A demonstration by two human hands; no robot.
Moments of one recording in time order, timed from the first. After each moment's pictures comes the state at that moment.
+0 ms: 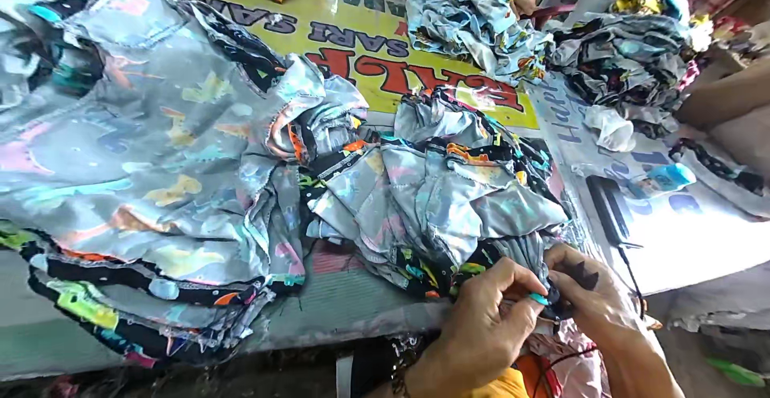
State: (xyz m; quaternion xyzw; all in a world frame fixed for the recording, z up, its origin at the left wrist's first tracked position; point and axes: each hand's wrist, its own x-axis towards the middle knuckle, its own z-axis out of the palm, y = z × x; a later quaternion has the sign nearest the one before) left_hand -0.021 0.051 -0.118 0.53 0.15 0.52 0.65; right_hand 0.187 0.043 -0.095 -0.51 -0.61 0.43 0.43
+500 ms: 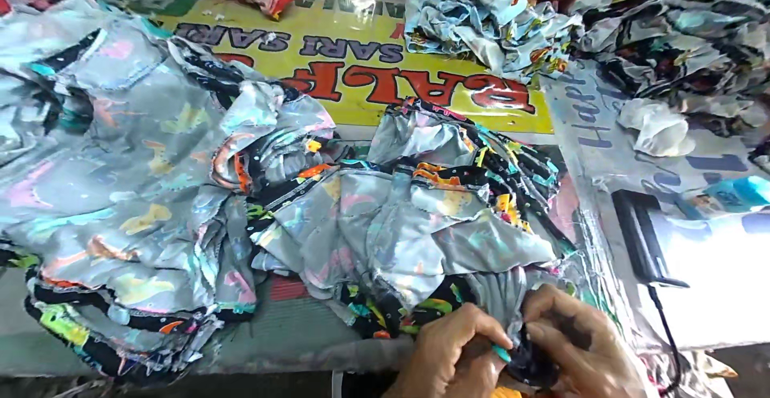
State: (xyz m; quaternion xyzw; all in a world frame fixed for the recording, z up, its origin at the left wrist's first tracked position) left_hand -0.014 0.048 -0.119 0.60 0.23 0.51 0.57; right_hand 0.210 0.053 -0.096 -0.40 -0.64 0.53 0.39
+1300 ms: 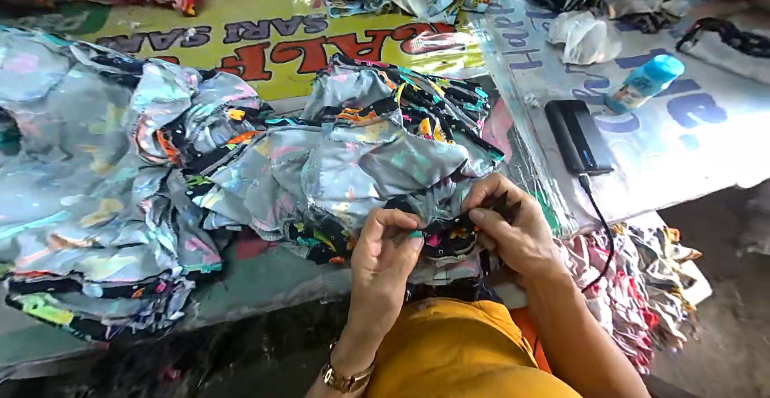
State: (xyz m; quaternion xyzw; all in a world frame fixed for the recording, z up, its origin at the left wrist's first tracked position) left_hand -0.010 0.041 -0.129 0.52 0.27 0.59 0.55; right_hand 0.199 0.047 -0.121 -0.36 -0.58 0.48 0.55
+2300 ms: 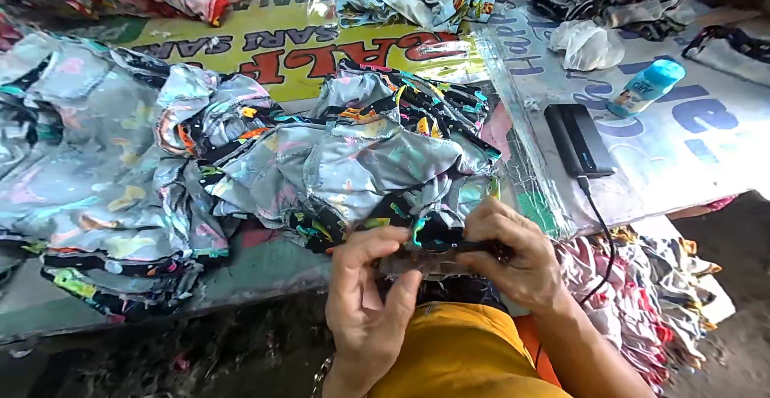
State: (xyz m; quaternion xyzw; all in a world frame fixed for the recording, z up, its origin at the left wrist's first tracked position) left_hand -0.017 0.011 -0.110 0.64 0.31 0.62 0.32; right_hand 0.197 0.027 -0.117 -0.30 -0.74 0.27 0.54
